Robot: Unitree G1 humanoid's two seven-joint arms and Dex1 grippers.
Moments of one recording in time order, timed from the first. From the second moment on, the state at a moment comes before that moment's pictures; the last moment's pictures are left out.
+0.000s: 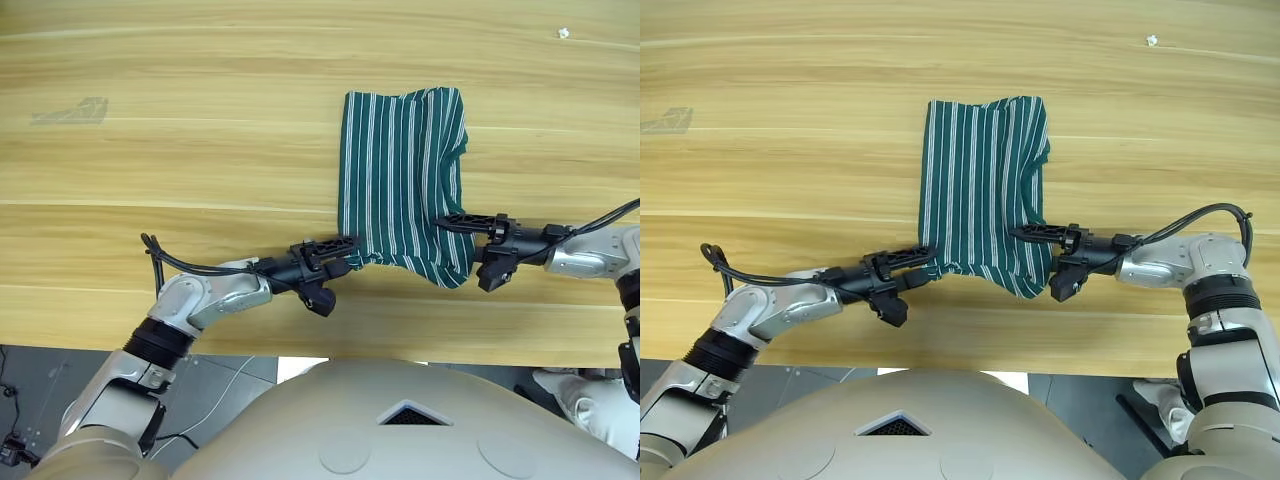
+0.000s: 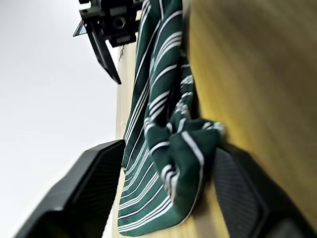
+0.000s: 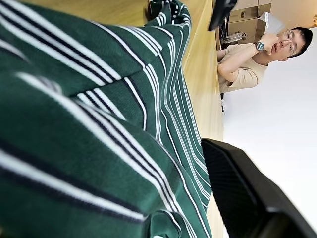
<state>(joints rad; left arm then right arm) 0.02 0.65 -0.53 0.06 0.92 -0.78 -0.08 -0.32 -0.80 0.39 0.69 -1.17 -1.37 -0.24</state>
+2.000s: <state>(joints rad) 0.53 1.01 0.01 -0.78 -0.17 -0.17 -0.86 0.17 -1.09 0.39 -0.28 0.64 -0.28 1.01</state>
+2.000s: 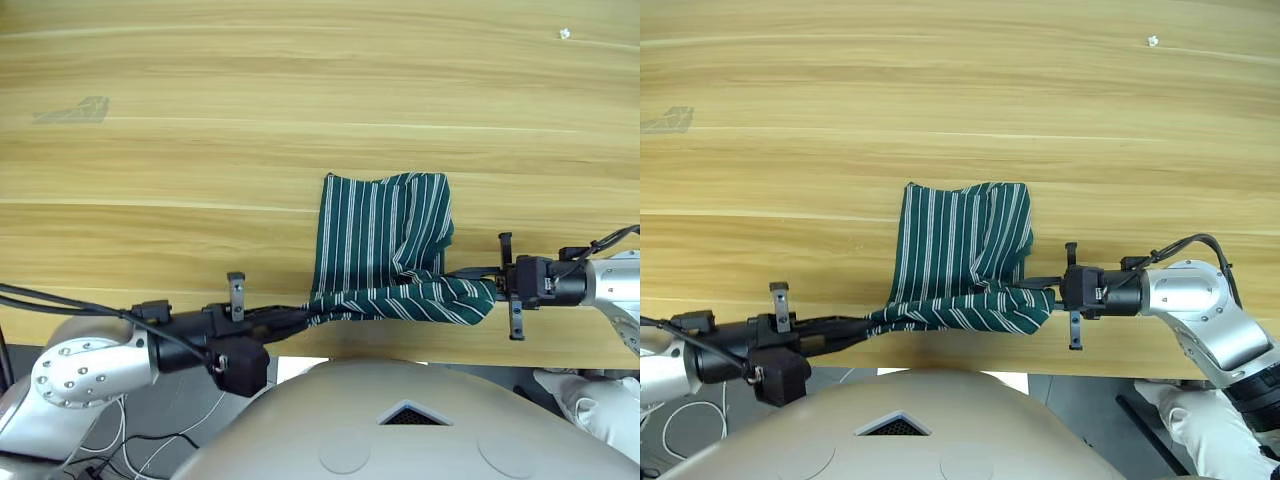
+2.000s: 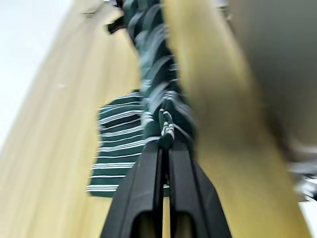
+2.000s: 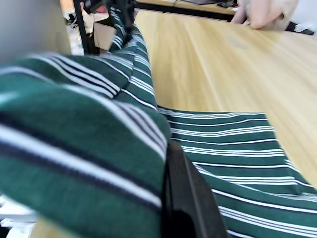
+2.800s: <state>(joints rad) -0.05 0.58 -0.28 -0.17 0.03 -0.16 -0.73 -0.38 -0.50 0.21 0.55 0.35 -0.16 1.06</state>
